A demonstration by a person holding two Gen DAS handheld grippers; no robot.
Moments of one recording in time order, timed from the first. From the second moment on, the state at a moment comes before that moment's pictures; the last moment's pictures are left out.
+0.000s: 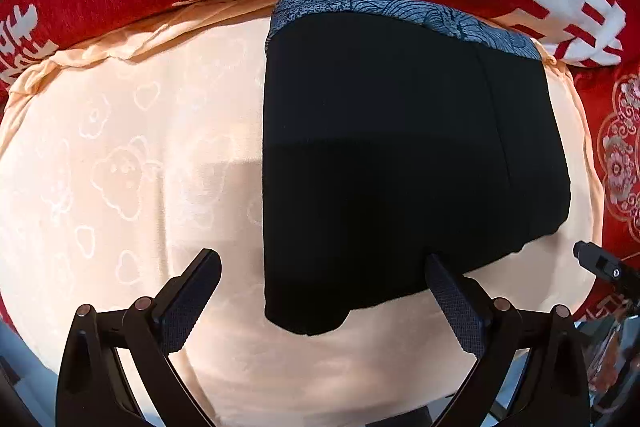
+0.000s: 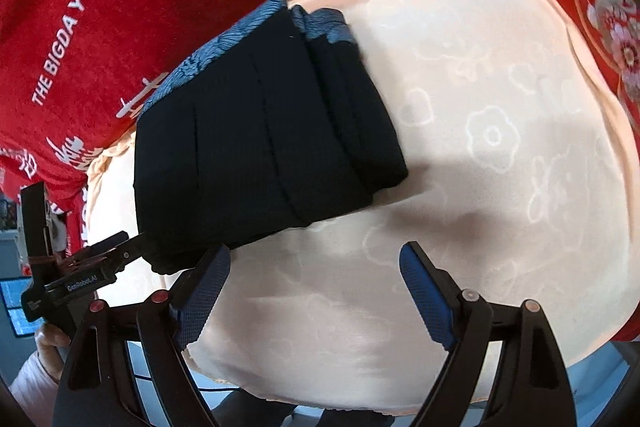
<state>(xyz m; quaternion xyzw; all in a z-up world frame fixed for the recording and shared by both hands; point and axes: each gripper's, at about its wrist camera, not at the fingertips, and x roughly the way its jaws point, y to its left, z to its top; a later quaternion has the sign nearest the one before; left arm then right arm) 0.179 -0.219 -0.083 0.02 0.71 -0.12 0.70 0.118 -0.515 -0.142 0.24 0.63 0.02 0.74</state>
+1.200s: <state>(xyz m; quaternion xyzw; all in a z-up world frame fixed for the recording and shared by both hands) 0.197 -0.247 -0.097 0.05 0.72 -0.13 0.68 0.121 -0.536 -0.155 0.30 0.62 0.07 0.72</state>
